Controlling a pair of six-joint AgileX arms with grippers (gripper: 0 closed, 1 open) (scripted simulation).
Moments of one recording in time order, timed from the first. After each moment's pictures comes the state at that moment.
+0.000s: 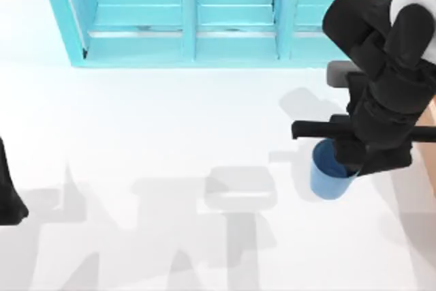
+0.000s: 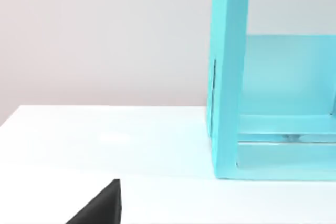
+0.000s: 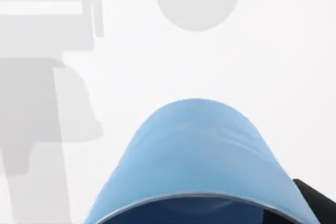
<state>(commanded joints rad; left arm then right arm) 0.00 0.00 0.00 0.00 0.00 0.00 0.55 1.71 1.32 -1.13 -0.03 0.57</state>
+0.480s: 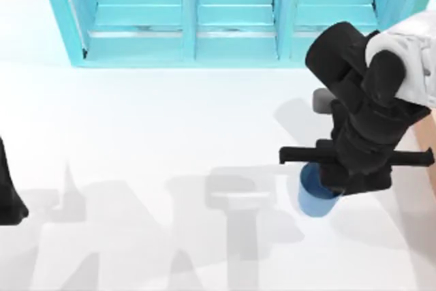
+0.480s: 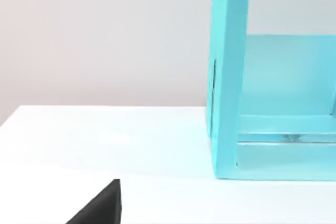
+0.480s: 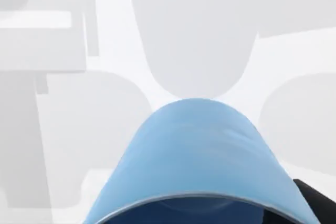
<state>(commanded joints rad) 0.00 0.00 0.00 0.00 0.00 0.00 0.58 1.76 1.20 -0.95 -0.03 0.59</state>
